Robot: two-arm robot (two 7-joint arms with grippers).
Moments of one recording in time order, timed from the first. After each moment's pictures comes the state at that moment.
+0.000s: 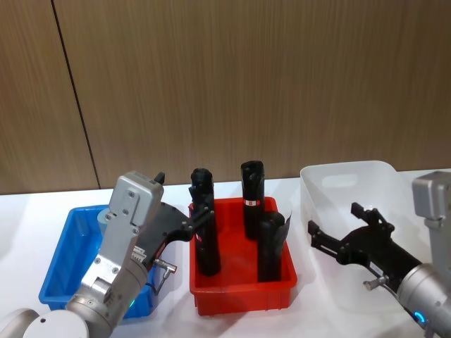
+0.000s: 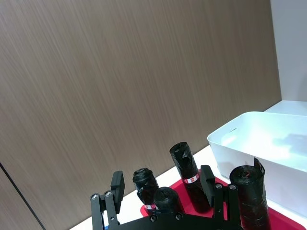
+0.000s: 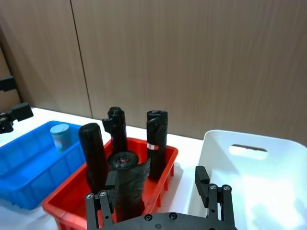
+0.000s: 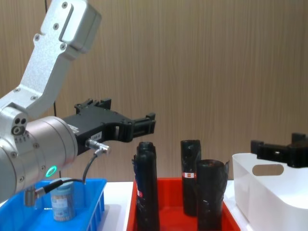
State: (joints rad) left arm -0.24 0.38 0.45 -1.63 -0.20 0.01 -0.01; right arm 0.03 0.34 -0.22 -1.75 0.32 0.20 0.16
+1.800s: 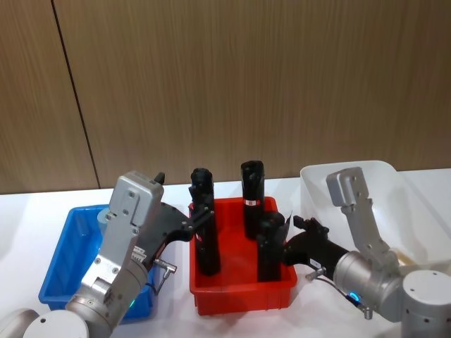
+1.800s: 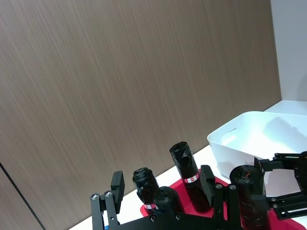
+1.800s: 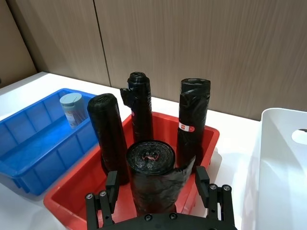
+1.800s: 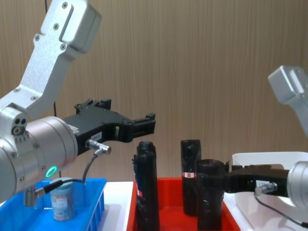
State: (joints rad) left arm -0.24 0.38 0.45 -1.63 -0.20 0.01 -0.01; right arm 0.28 0.18 -0.30 -1.40 0.21 0.29 0.29
